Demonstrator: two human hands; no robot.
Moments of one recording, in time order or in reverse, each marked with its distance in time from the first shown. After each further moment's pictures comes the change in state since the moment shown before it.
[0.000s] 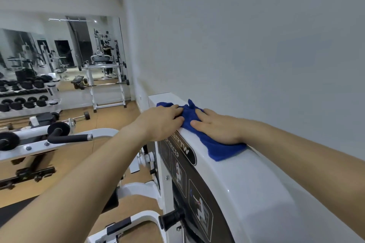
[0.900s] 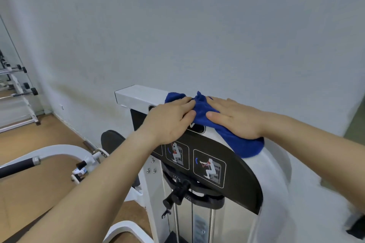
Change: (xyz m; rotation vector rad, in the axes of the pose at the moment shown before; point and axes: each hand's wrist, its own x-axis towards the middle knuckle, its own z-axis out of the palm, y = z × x) left_hand -0.045 -0.010 0.010 -0.184 0.125 0.618; right_hand -0.098 -0.062 0.039 -0.100 0.216 0.335
